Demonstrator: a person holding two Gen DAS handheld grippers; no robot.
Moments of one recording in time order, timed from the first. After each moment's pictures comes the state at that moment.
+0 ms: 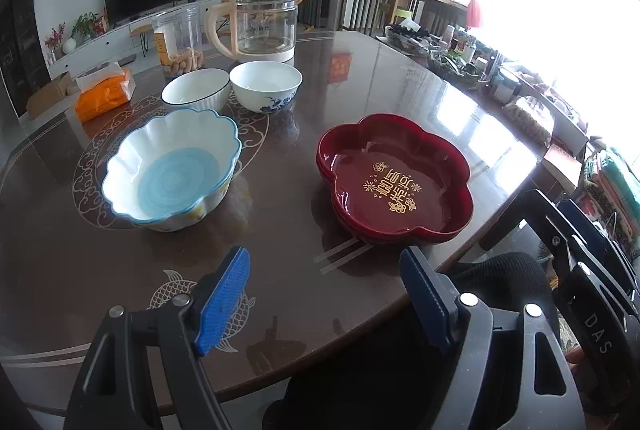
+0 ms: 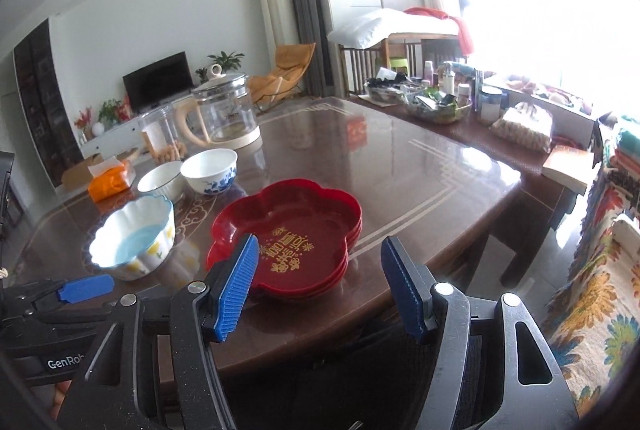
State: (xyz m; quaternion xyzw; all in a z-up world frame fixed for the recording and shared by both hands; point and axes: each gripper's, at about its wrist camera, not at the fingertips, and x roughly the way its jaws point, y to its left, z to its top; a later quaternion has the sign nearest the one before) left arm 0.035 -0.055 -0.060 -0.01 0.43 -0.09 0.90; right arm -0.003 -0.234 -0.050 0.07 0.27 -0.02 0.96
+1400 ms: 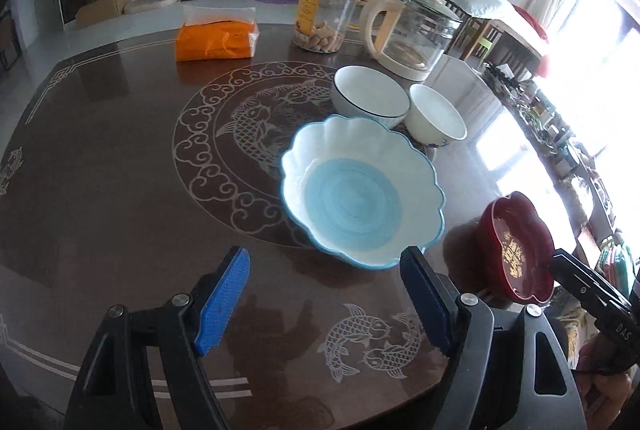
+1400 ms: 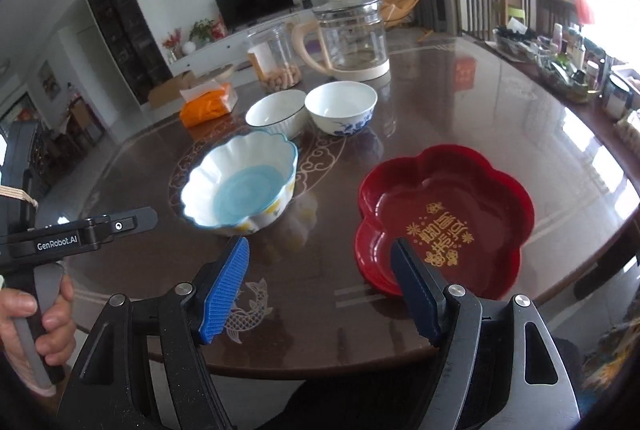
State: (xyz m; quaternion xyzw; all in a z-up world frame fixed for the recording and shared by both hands) left arm 0.099 0.166 -0.056 -0.14 0.48 0.01 0.87; right arm 0.098 -0.142 -0.048 0.07 0.42 0.21 0.88
